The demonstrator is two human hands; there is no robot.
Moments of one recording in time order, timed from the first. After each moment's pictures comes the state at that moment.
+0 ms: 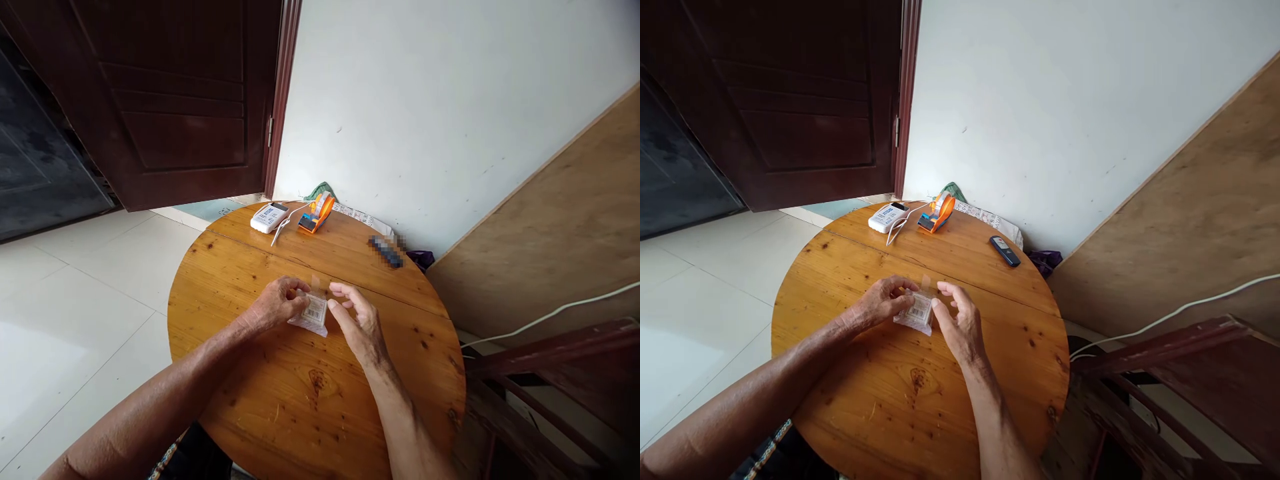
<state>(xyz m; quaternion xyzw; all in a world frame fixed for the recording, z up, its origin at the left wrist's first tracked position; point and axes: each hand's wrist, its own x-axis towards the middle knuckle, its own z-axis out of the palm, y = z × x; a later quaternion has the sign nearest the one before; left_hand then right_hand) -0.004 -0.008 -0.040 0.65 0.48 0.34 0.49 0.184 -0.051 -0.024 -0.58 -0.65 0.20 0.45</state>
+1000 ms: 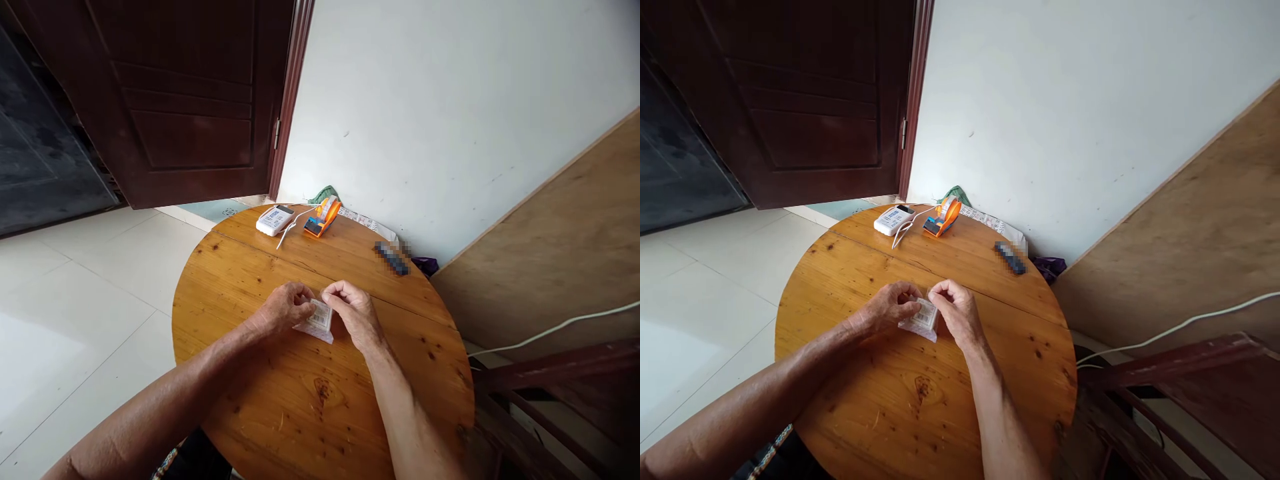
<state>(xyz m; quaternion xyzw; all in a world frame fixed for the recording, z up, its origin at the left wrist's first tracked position) 0.001 -0.004 -0.048 0.63 0.47 0.32 0.52 0.172 -0.020 -0.017 -0.54 -0.60 0.37 0.46</state>
